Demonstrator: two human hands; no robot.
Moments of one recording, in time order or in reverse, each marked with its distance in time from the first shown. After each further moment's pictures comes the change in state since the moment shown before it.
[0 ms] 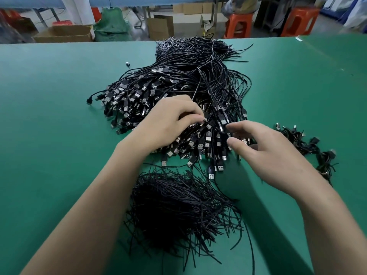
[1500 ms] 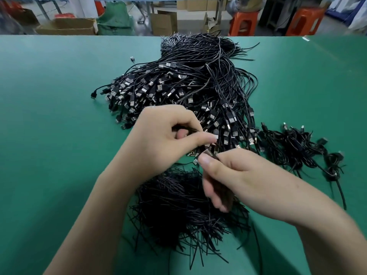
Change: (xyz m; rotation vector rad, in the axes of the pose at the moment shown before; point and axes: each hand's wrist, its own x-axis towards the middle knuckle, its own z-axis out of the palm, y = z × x) left_hand -0.063 0.024 -0.014 -0.274 0.166 0.022; right_hand -0.024 -0.054 0.016 0.366 -0.573 -0.038
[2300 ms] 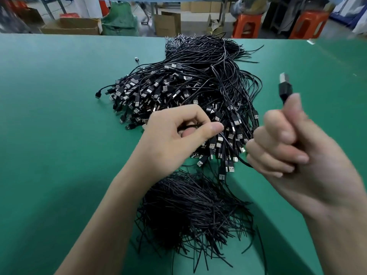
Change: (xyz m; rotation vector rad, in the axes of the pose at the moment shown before) left_hand -0.002 -0.002 0.009 -0.200 0.042 -0.109; right_hand 0.000 0.007 -0.025 1.020 0.044 -0.430
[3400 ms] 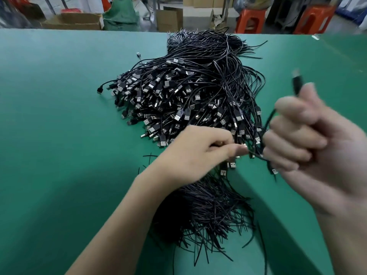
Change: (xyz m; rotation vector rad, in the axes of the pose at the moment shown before) left_hand 0.001 0.000 0.031 0.144 -0.351 -0.140; right_hand -0.003 -0.011 -0.014 0.093 -0.017 0.068
